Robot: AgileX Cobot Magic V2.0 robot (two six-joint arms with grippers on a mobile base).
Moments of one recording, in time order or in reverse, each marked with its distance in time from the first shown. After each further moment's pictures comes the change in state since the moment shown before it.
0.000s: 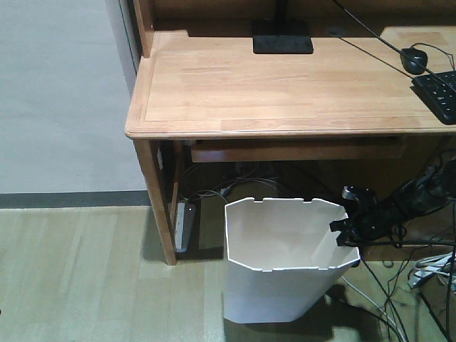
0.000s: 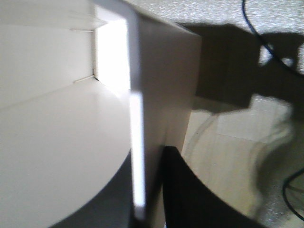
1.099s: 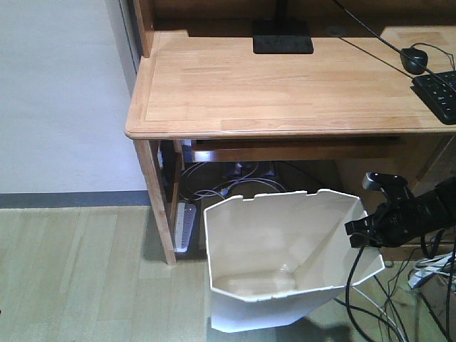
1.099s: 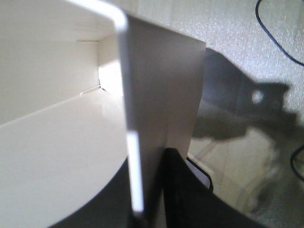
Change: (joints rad) left arm 0.000 0.000 0.000 0.000 0.000 0.000; right arm 0.031 -0.752 0.814 0.311 -0.075 -0.330
